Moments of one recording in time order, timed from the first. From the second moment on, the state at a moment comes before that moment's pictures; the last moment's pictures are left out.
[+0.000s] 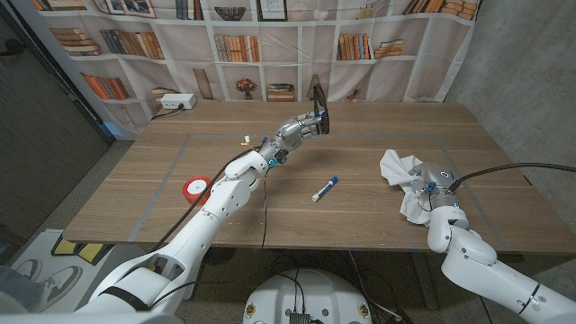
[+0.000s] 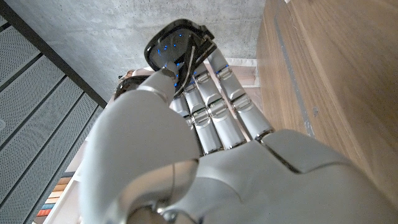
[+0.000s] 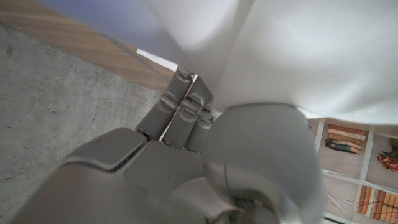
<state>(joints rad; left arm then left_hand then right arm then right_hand) 0.76 0.22 0.39 -1.32 -0.68 -0.08 -0.45 1.17 0.10 0.48 -0.12 0.17 0.96 0.00 0.32 0.28 1.06 -0.12 0.23 0.42 1.10 -0.18 0.23 0.22 0.87 -0.07 0.53 0.18 -1.32 -0.84 -0.36 -2.04 -0.42 -0.79 -0.47 1.32 0.11 0.21 -0.14 0.17 1.00 -0.16 0.29 0.26 1.05 -0.12 0.44 0.34 1.17 -0.23 0.43 0.61 0.87 -0.11 0.95 0.61</state>
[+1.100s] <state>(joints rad) 0.77 0.24 0.40 -1.37 -0.66 -0.05 -0.41 1.16 0.10 0.49 -0.12 0.17 0.96 0.00 0.32 0.28 1.06 -0.12 0.23 0.42 1.10 -0.18 0.23 0.23 0.87 -0.07 0.54 0.18 -1.46 -0.69 -0.10 -2.03 -0.09 -0.33 -0.66 1.32 0.11 0.21 -0.14 0.17 1.00 -0.16 0.29 0.26 1.05 -0.11 0.45 0.34 1.18 -0.23 0.43 0.62 0.86 -0.11 0.96 0.60</state>
